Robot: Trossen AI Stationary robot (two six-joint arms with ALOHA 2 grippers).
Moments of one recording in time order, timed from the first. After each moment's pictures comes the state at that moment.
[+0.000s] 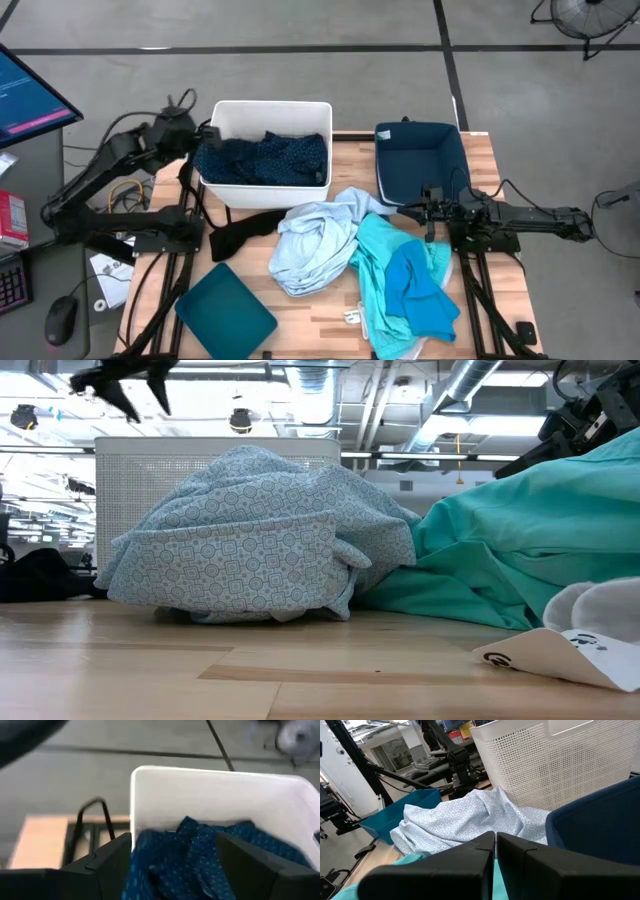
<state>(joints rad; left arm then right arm) 0.54 0.85 1.20 -1.10 -0.63 -0.77 -0.09 0.15 0.01 0.01 0.01 0.33</state>
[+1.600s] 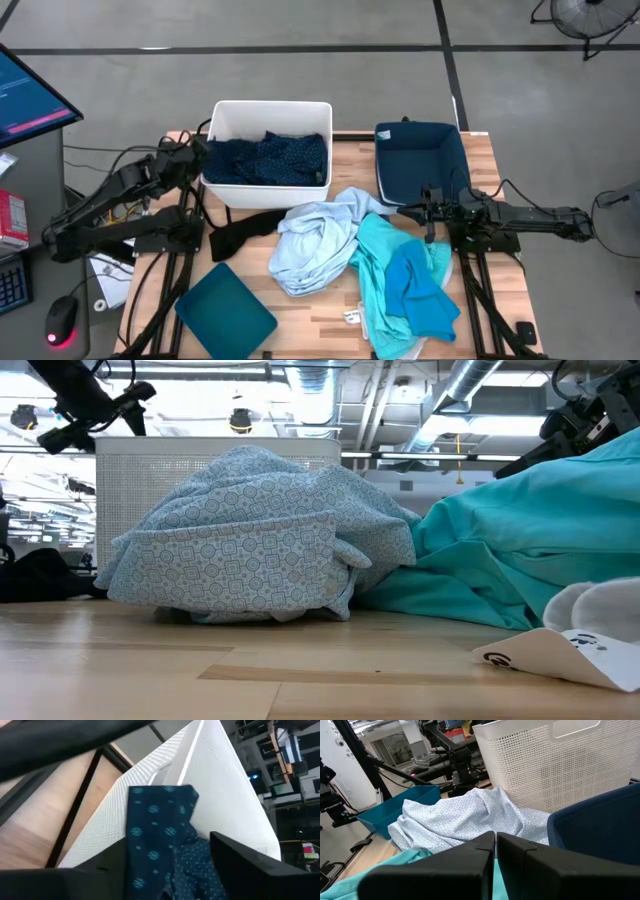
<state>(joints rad) 0.54 0.57 0.76 -0.89 -0.56 -1.50 -0.09 0.15 0.01 0.01 0.01 0.28</state>
